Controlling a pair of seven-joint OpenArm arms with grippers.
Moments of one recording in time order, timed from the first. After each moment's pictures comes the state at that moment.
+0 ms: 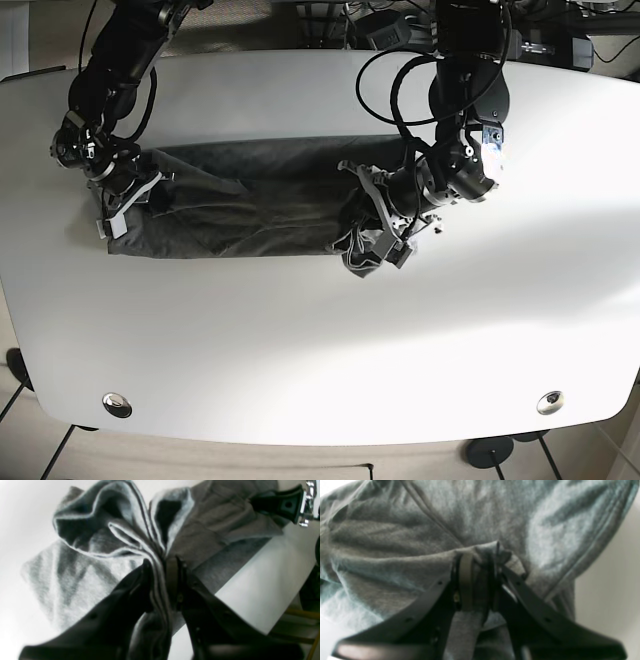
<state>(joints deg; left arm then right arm) -1.0 -1.4 3.3 103.3 -27.4 -24.9 60.9 4.2 7.6 34.4 77.8 18.0 40.1 -50.5</state>
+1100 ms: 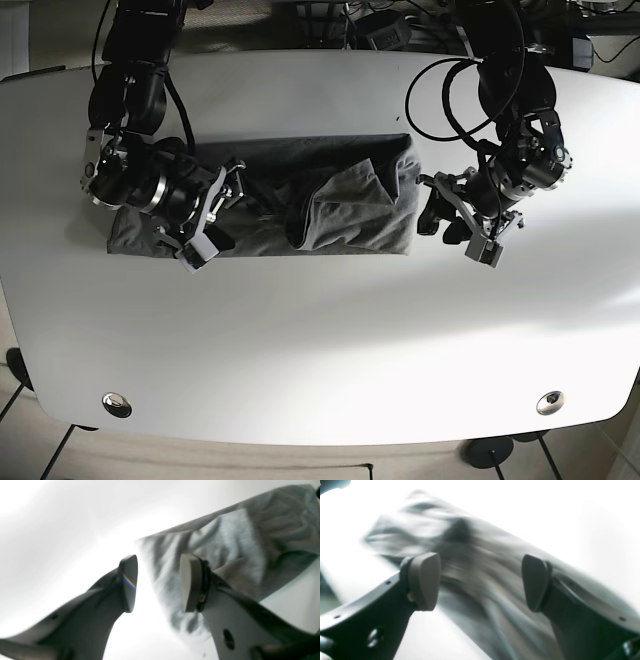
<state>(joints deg) 1.2 -4.1 -18.9 104.6 -27.6 -33.1 60.9 2.8 8.1 8.3 105.4 39.4 39.7 -68.0</state>
